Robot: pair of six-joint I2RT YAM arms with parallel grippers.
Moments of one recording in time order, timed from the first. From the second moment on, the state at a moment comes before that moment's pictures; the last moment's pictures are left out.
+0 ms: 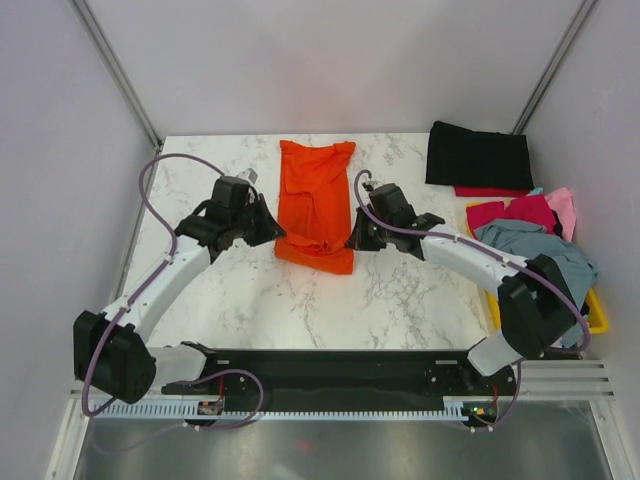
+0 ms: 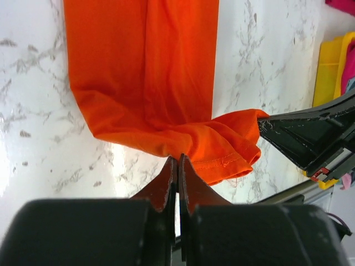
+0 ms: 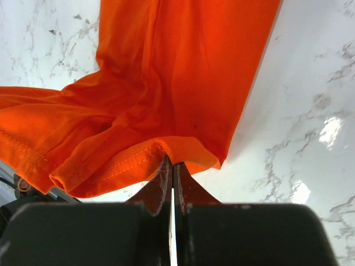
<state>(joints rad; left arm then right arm) -0.39 1.22 0.99 -0.52 0.18 -0.67 0.62 1.51 1.01 -0.26 -0.15 0.62</state>
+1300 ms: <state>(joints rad) -0.21 2.00 1.62 -0.51 0.29 -0.53 0.40 2.14 1.70 -0.46 -0.34 0.41</state>
